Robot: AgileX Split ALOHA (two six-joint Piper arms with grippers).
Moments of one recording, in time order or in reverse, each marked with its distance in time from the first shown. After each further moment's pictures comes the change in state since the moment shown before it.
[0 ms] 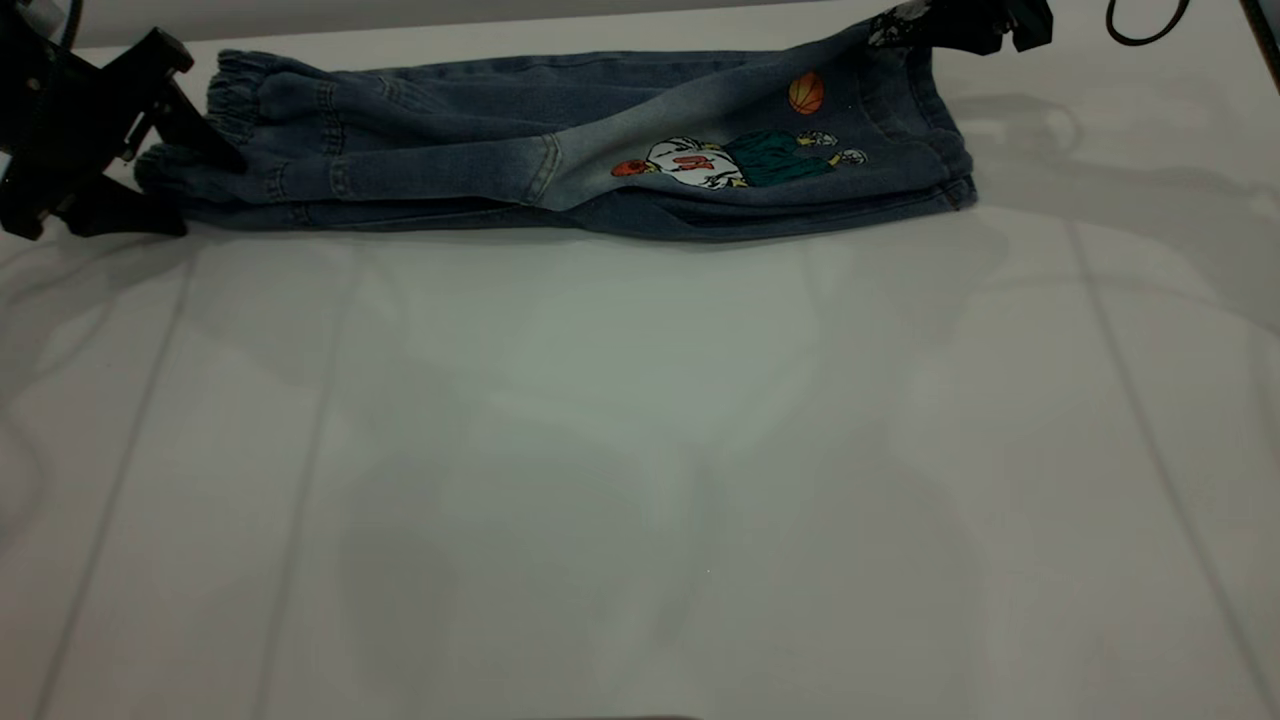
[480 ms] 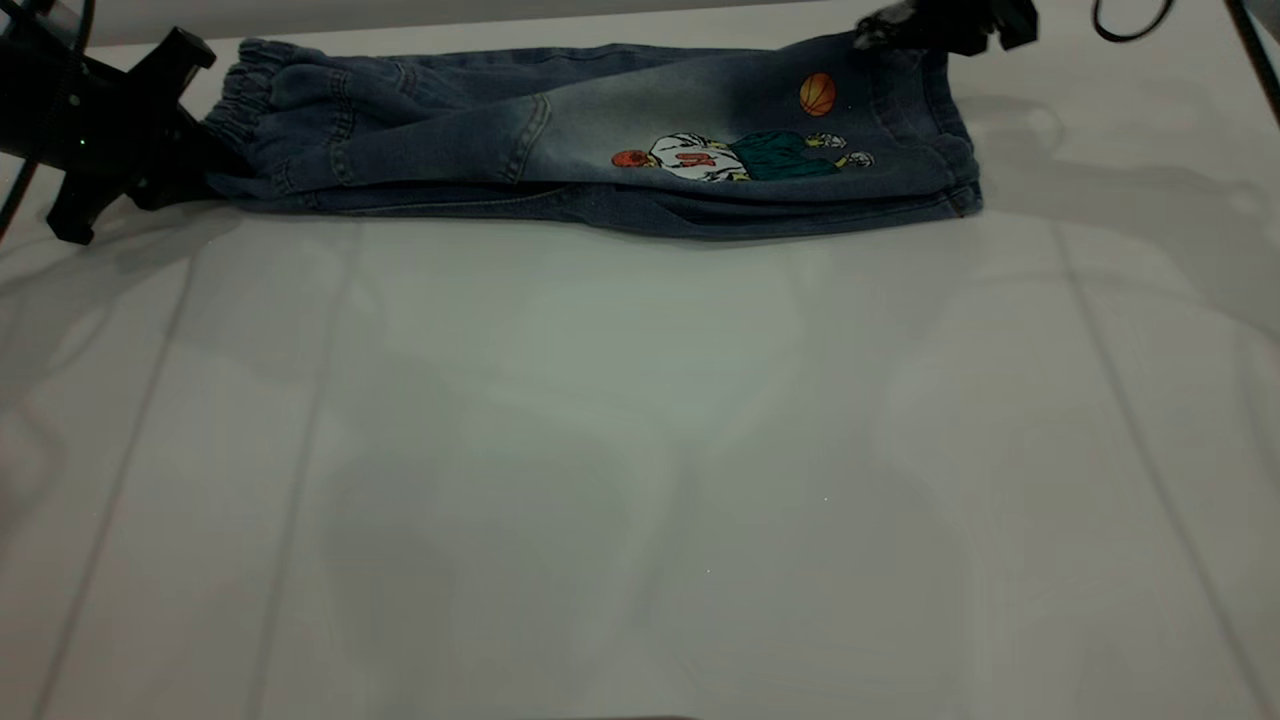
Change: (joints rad) left arm -0.010 0.051 0.001 -0.365 -0.021 0.300; right arm 0.033 0.001 -0.029 -0.042 0.000 0.005
